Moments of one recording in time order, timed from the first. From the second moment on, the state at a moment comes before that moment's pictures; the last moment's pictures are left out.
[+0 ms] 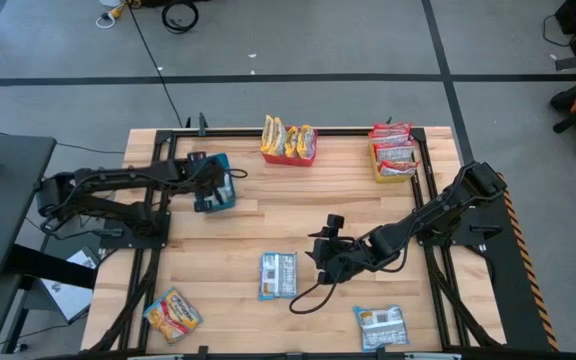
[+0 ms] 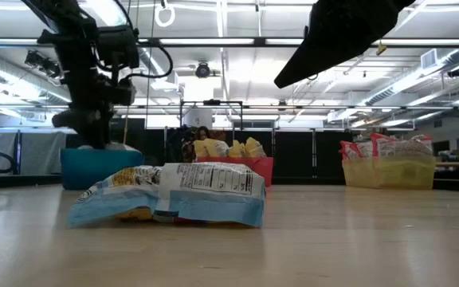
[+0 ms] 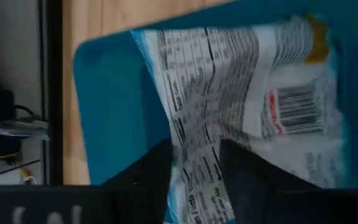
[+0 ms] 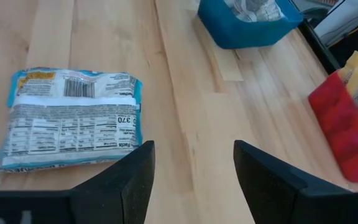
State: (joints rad) left arm 0.37 1.17 0.65 -0.68 -0.41 0.35; right arm 0.47 1.64 1.03 -0.26 0.69 0.27
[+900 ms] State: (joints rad) left arm 0.70 1.36 0.79 -0.76 0.09 0.35; right arm 0.47 1.64 1.03 -0.26 0.65 0.27
